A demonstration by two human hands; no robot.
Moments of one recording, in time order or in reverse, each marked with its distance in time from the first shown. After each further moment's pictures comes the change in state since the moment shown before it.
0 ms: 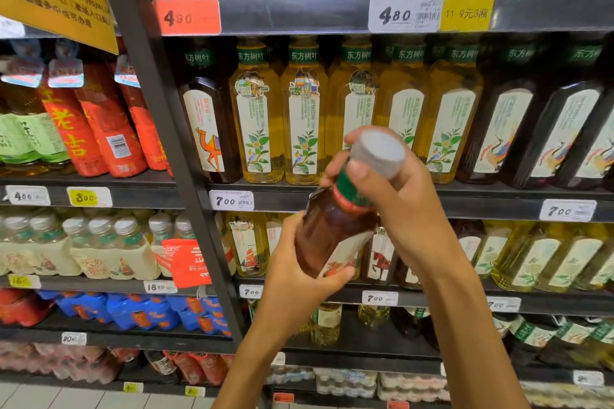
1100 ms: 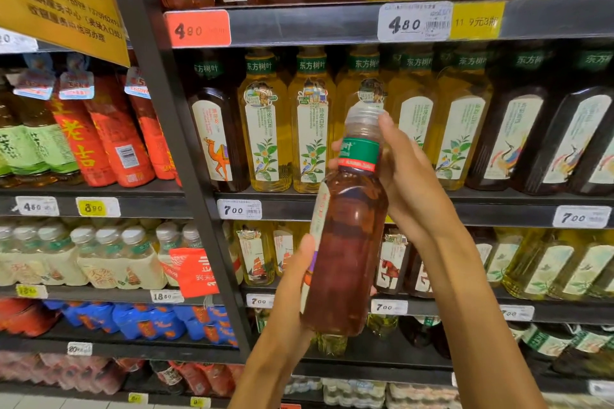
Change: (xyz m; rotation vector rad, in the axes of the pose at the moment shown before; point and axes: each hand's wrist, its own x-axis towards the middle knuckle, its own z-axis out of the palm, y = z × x) left_hand -0.004 -0.003 -0.008 -0.612 -0.184 -0.369; right_hand 0.038 0.007 -0.005 0.316 0.078 0.233
